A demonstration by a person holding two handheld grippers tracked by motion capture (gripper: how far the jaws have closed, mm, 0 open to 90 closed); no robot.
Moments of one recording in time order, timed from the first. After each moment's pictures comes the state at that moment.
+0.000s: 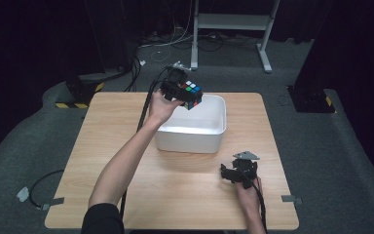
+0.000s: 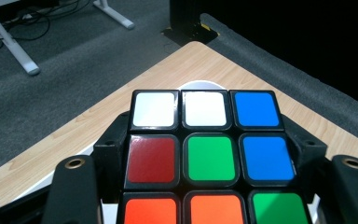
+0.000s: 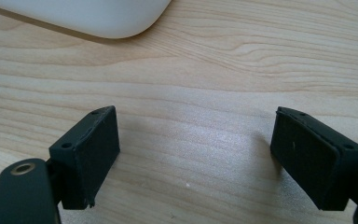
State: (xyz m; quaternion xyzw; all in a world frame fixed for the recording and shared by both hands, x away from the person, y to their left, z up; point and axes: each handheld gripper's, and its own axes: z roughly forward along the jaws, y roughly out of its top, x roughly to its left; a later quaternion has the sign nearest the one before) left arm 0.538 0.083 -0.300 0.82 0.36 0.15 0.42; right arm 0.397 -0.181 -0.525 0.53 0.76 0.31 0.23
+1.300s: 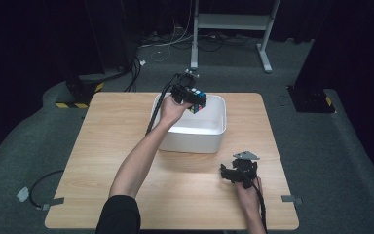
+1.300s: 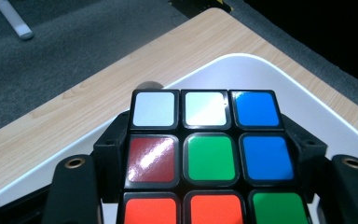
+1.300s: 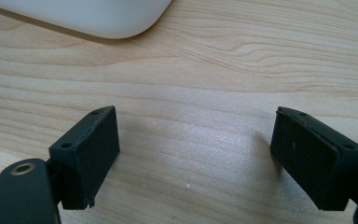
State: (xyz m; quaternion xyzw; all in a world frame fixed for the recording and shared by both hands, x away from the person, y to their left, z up) left arm 0.585 0.059 -0.358 0.83 0.39 0.12 0.37; right arm 0.398 -0.181 -0.525 0.52 0.76 0.31 0.23
